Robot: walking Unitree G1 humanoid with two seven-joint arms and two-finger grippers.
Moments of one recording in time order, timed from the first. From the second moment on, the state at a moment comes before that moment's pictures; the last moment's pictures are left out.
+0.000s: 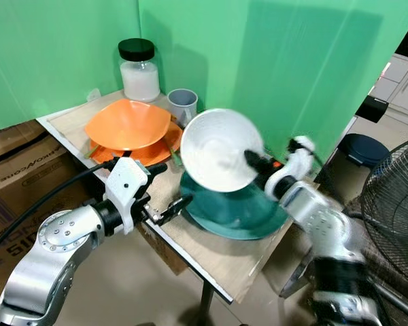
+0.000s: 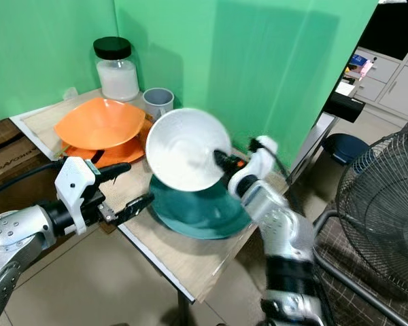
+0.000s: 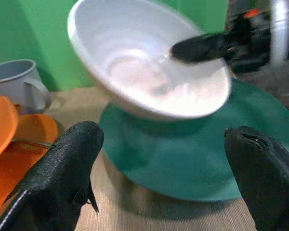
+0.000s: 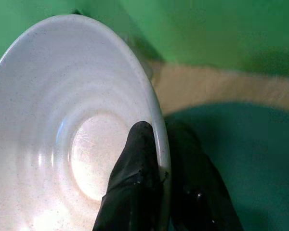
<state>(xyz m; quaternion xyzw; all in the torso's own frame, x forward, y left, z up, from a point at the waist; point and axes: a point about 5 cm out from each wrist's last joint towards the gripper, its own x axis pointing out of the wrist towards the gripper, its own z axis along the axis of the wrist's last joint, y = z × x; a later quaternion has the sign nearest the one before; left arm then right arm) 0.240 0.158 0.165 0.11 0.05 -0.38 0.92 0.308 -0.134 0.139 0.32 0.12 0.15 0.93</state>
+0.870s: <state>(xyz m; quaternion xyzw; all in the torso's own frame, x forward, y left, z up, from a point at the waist) 0.261 0.128 0.172 0.07 -0.03 -0.22 0.97 0.248 -0.162 0.193 0.04 -0.08 0.07 0.99</state>
